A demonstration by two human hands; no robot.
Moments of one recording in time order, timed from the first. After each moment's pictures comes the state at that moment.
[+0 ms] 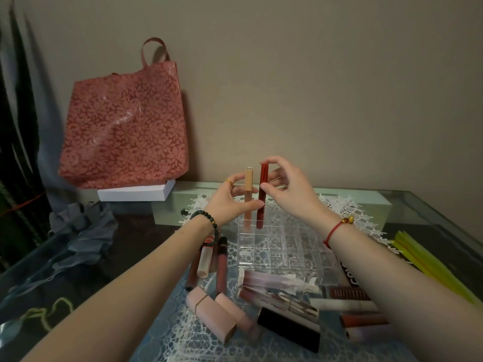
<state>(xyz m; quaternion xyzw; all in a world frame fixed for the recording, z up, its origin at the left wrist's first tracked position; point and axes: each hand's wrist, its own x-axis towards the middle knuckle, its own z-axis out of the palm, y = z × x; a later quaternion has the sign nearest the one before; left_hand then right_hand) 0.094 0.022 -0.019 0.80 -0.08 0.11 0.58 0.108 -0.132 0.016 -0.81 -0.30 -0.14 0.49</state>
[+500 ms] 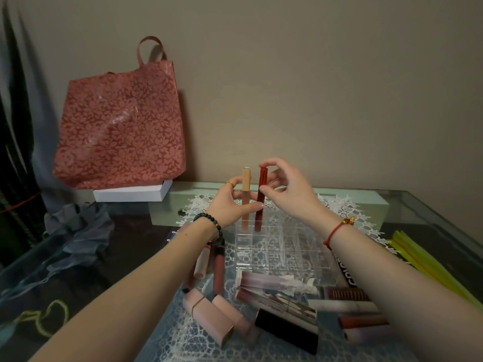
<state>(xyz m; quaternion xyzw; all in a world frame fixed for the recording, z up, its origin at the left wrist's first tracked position) 0.093 0.014 -0.021 0.81 -0.07 0.11 0.57 0.111 -0.136 0.014 -0.81 -0.30 -0.13 0.48</state>
